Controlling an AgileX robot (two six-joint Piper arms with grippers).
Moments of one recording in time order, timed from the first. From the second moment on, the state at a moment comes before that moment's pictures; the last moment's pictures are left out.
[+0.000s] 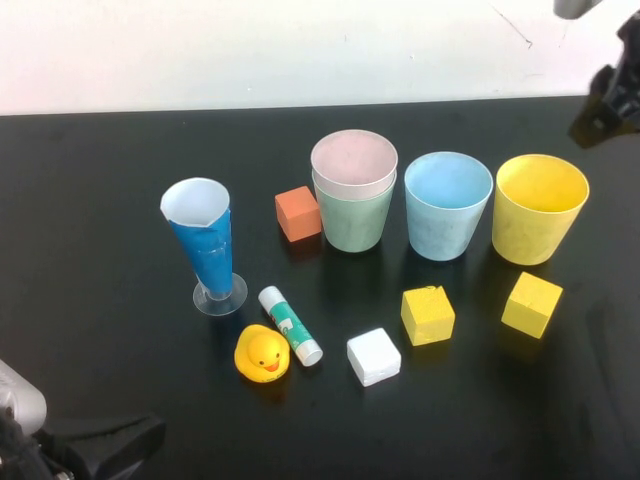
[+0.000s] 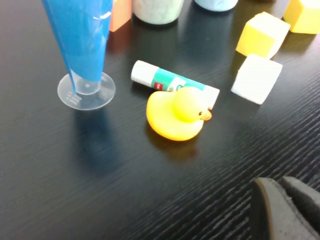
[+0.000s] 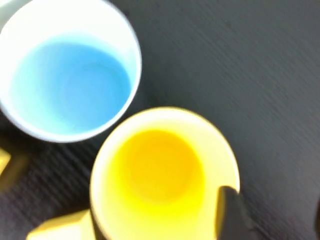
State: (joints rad) right arm 0.16 1.81 -1.88 0.21 1.30 -0.61; left arm -0.57 0.55 -0.47 -0.25 0.47 0.09
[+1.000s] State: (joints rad) right arm 0.17 1.73 -1.98 0.27 1.30 -0.63; left arm -0.57 0.55 -0.47 -0.25 0.49 0.09
